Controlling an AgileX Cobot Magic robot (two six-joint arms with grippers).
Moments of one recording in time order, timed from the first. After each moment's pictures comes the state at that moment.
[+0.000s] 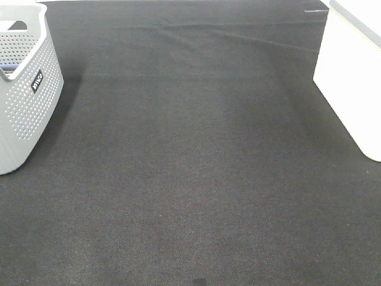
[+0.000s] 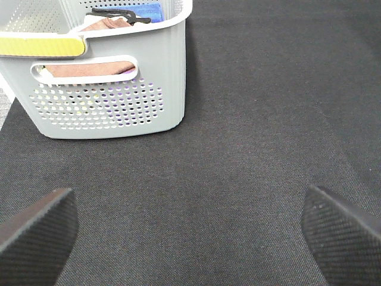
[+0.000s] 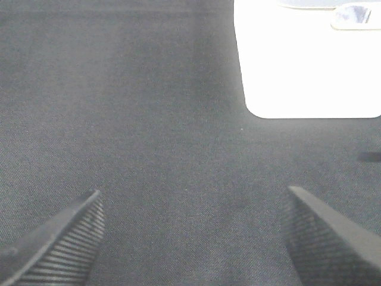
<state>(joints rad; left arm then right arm) 0.01 0.00 -0.50 -0.06 1.05 0.04 -0.04 -0.01 -0.51 0.09 1.07 -0.10</state>
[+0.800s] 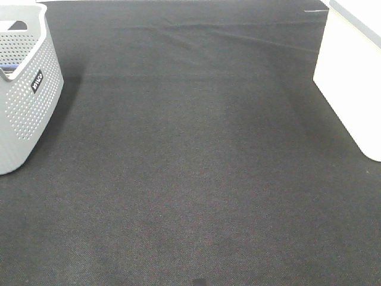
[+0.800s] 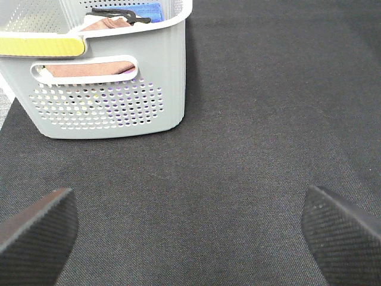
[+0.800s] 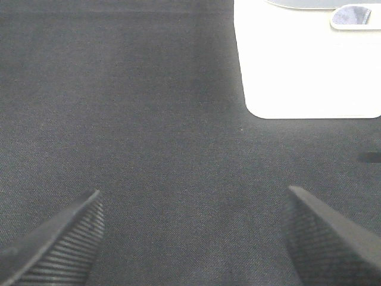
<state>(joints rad) 0.01 0.00 -0.50 -0.06 1.05 0.04 -0.04 -0.01 -0.51 0.09 1.07 -0.10</state>
